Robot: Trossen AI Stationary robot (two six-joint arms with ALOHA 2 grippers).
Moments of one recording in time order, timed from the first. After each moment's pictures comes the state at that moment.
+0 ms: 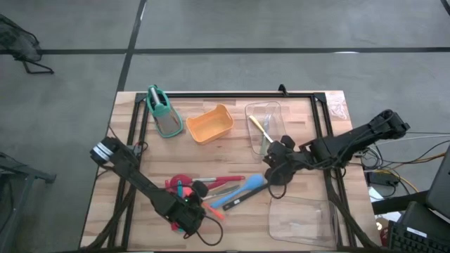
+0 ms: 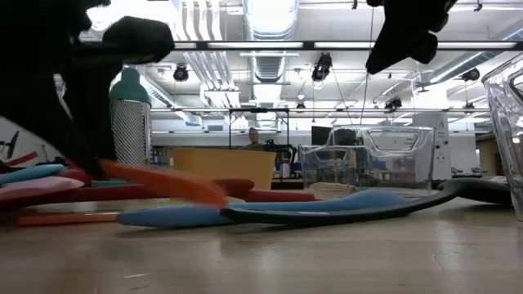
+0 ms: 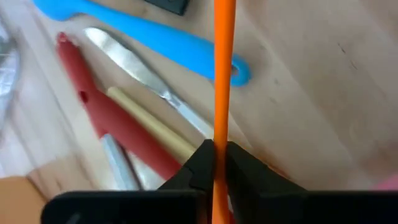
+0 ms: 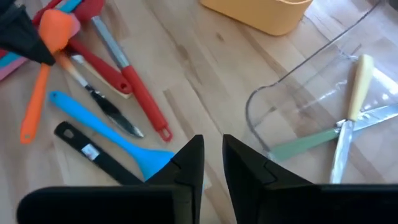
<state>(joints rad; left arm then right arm) -0.68 1.80 1.18 -0.66 -0.48 0.05 0.35 1.27 1.00 -0.69 0.44 0.76</state>
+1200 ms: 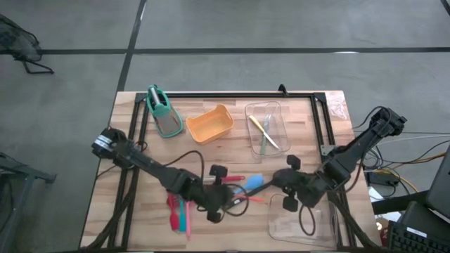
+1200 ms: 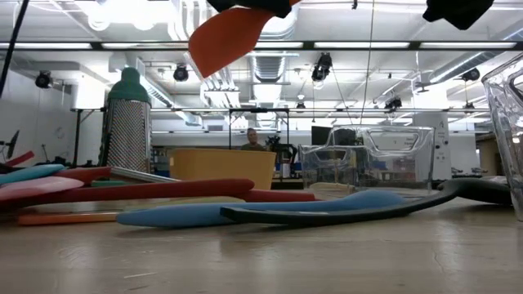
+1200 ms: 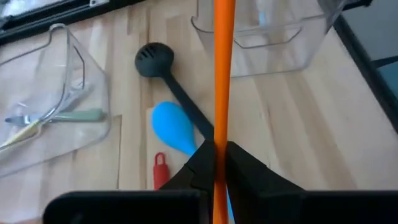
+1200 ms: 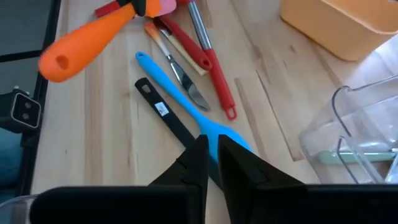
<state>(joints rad) -0.47 1.75 1.44 -0.45 -0.39 -0.11 0.69 1.26 1.00 -0.67 0.57 0.74</state>
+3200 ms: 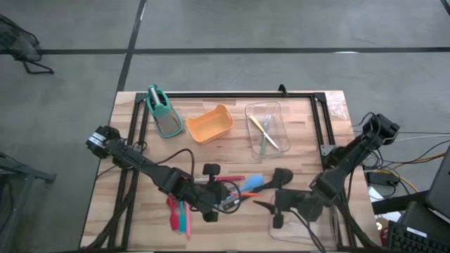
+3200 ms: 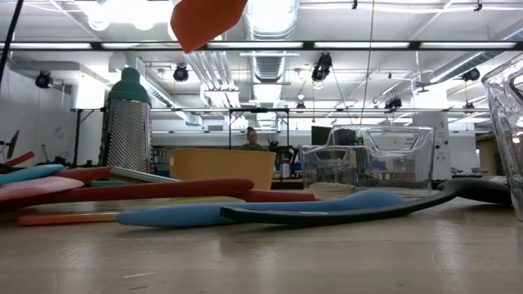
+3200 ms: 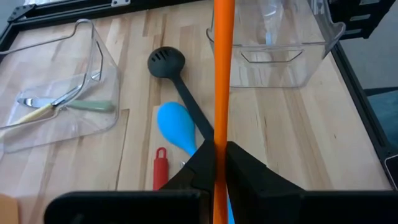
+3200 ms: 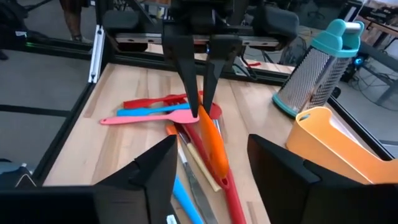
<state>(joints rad) -0.49 1.68 1.42 -0.46 -0.45 -0.24 0.75 1.44 0.97 0.00 0.83 0.21</state>
